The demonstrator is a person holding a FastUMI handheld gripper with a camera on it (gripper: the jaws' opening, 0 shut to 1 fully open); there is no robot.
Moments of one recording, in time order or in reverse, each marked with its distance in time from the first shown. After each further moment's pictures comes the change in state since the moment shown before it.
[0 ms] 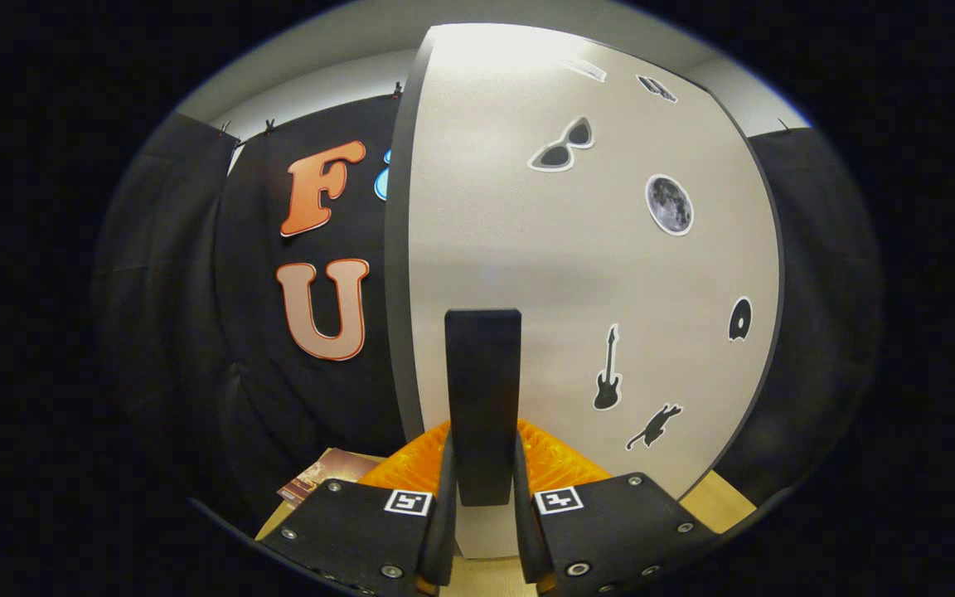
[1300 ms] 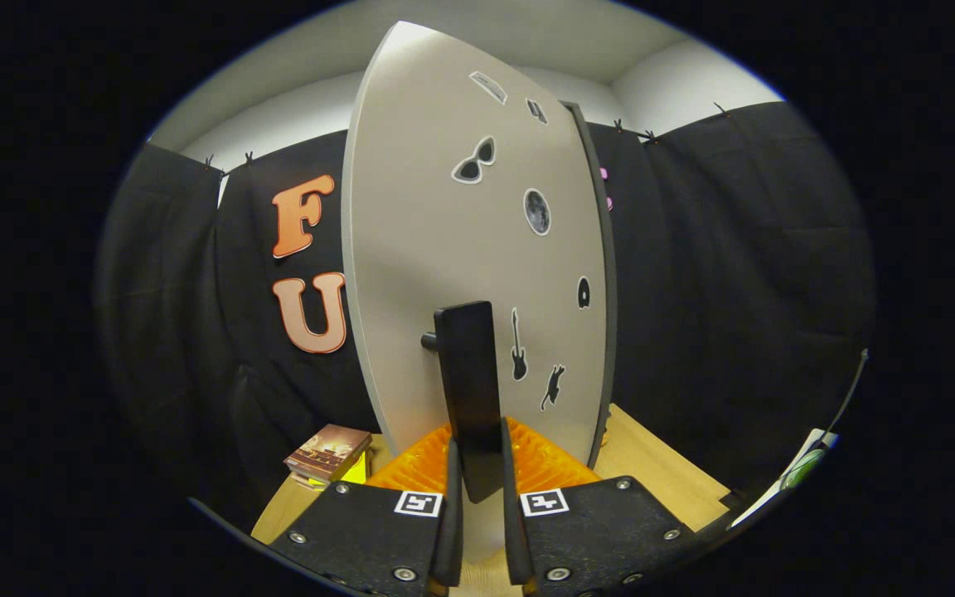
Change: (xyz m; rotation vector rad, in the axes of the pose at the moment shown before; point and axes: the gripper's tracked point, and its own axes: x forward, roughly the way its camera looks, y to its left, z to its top) arm -0.124 -0.094 -0.018 0.120 -0.002 -0.066
